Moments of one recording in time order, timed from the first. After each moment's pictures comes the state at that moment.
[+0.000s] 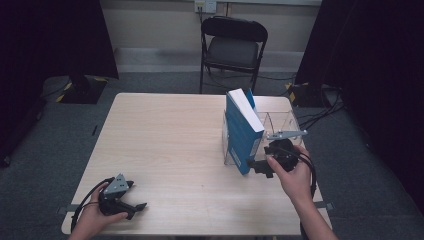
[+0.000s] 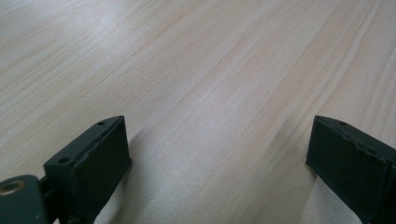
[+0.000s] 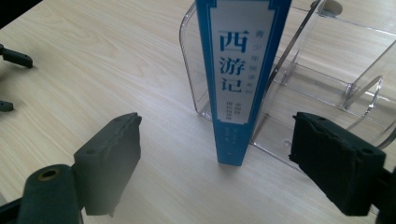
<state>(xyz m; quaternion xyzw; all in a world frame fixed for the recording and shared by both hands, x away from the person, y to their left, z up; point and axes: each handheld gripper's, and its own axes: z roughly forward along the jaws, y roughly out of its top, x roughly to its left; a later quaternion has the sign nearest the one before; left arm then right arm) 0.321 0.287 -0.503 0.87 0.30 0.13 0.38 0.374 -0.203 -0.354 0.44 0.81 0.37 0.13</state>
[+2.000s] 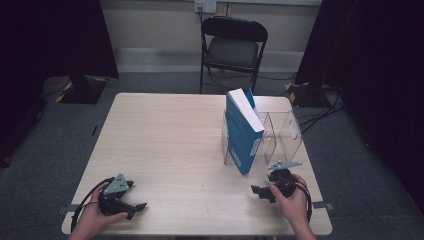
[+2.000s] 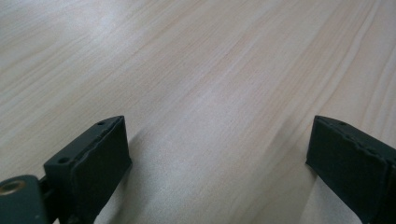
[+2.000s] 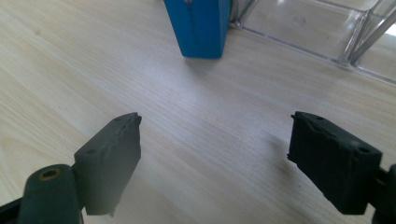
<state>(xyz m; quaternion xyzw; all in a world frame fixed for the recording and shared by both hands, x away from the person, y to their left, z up) 0.321 0.287 -0.503 0.87 0.30 0.13 0.38 0.360 -0.236 -0.472 0.46 0.82 0.32 0.11</state>
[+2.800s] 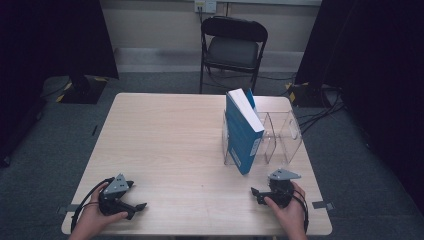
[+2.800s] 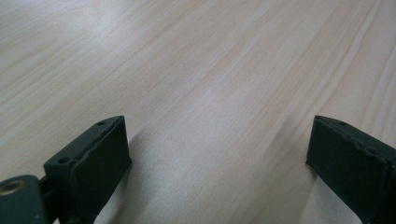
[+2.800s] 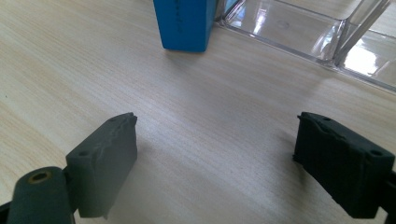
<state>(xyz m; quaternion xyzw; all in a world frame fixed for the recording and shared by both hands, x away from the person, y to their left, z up) 0.321 0.287 -0.503 0.87 0.30 0.13 0.38 0.347 -0.237 -0.500 0.44 0.81 0.35 0.19</state>
